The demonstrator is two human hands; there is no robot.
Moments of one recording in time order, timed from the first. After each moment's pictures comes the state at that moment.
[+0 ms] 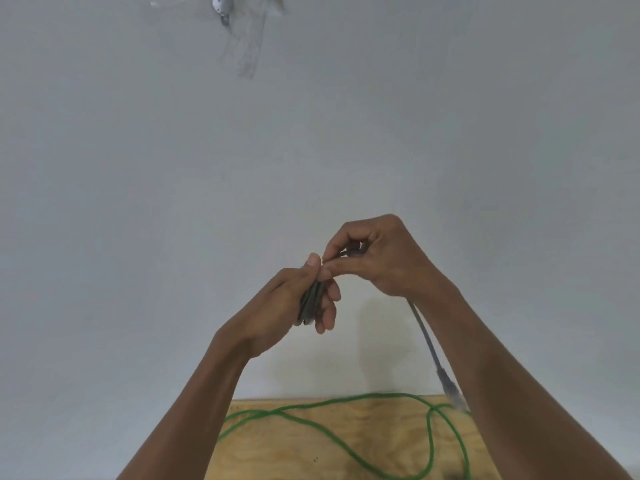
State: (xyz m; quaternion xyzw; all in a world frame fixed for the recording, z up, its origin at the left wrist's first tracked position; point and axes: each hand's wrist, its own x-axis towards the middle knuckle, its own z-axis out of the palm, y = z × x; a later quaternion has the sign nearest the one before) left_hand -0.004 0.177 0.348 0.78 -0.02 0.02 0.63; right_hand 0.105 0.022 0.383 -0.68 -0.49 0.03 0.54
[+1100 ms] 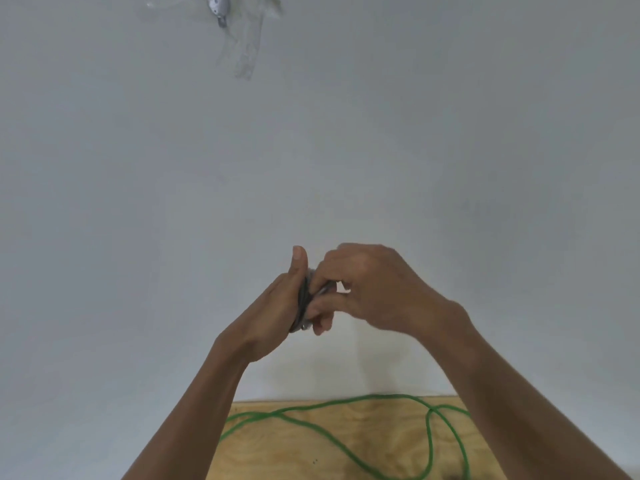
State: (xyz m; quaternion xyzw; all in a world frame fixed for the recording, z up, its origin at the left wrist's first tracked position) left_hand -0.001 0.173 0.346 0.78 -0.02 0.01 0.62; right_hand 0.077 0.019 0.380 -0.78 -0.56 -0.13 0.25
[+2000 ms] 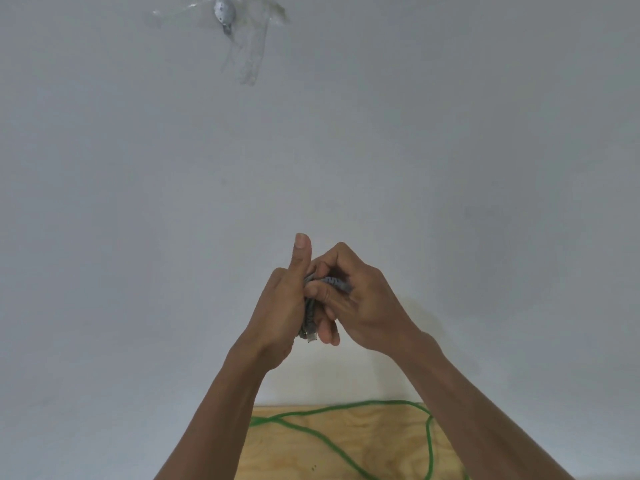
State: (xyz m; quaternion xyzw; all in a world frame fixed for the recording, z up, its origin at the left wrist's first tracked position) left_hand -0.007 0.144 0.366 0.72 0.07 0.12 0.68; right_hand 0.068 0.036 0.346 -0.62 -0.47 0.08 0.63
